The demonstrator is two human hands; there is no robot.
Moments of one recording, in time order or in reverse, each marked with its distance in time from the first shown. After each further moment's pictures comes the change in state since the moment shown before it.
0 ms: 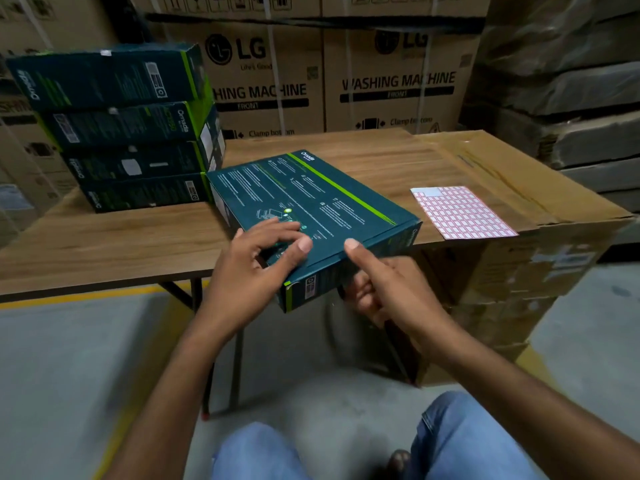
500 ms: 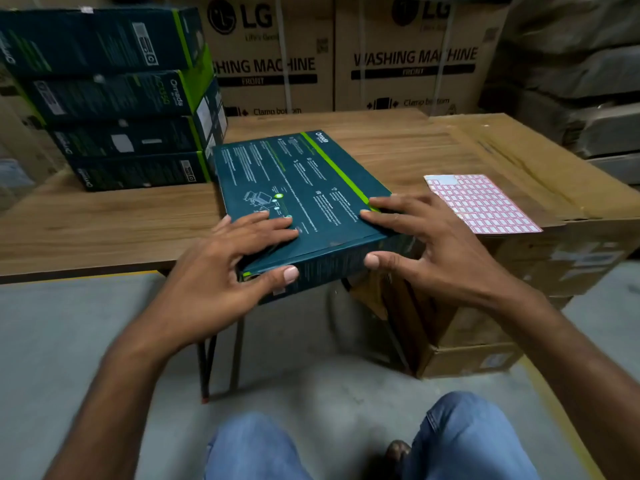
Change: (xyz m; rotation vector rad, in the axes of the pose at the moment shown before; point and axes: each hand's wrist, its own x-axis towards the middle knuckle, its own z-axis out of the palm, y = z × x) left_hand -0.011 0.002 -0.031 0.291 -0.197 0.100; right_hand 0.065 0.018 -0.070 -0.764 -0.001 -0.780
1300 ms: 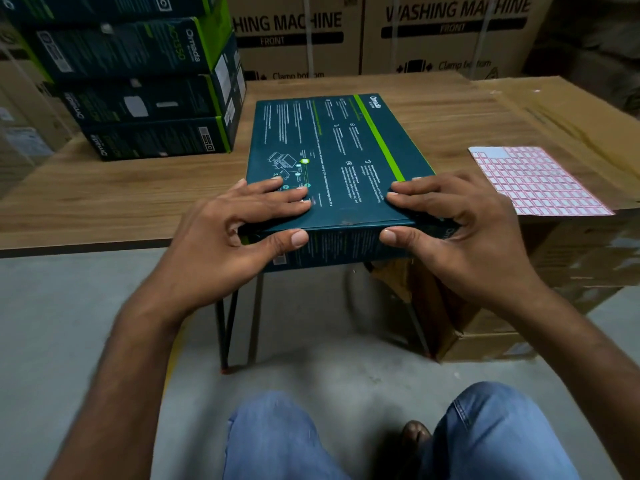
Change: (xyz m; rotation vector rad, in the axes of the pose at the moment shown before) left_hand 0.006 -0.033 -0.010 -0.106 0.045 0.028; right_hand 0.008 -0.029 0.034 0.174 0.277 0.035
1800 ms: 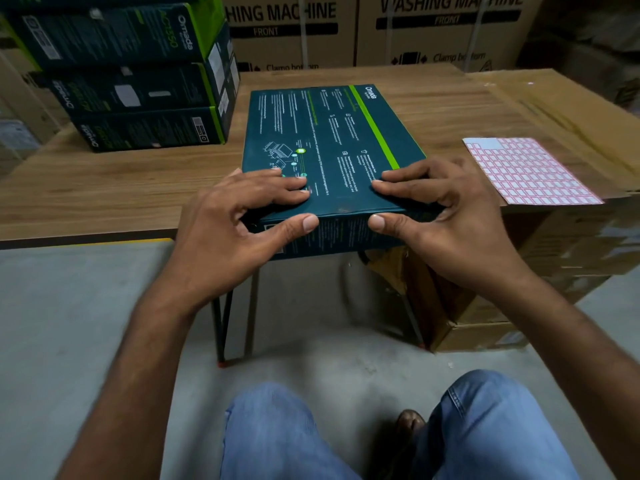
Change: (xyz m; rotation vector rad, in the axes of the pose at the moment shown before) left_hand 0.000 0.004 0.014 0.069 0.152 0.020; right_hand 0.006 -0.006 0.007 0.066 -0.032 0.101
